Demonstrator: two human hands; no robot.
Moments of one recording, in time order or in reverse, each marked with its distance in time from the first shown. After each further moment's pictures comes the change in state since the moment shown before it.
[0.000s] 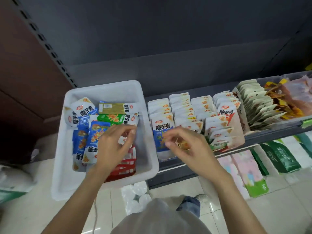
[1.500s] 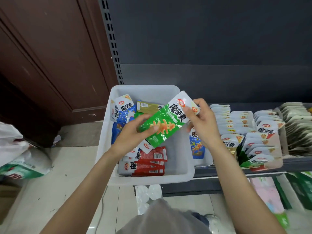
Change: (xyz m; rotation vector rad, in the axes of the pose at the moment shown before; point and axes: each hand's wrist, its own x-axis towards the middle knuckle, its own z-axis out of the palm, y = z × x) left_hand 0.006 -0.035 -0.055 -0.648 -0.266 -0.460; right_hand 0.097 -0.020 0.059 0.308 0.174 0.218
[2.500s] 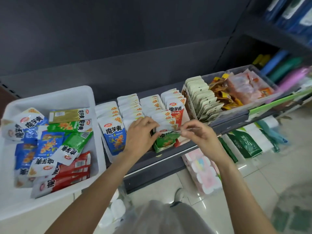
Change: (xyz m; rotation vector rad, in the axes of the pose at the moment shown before) left_hand 0.048 0.030 0.270 0.865 -0.023 0.487; right_hand -0.105 0.088 -0.250 0.018 0.026 0.025
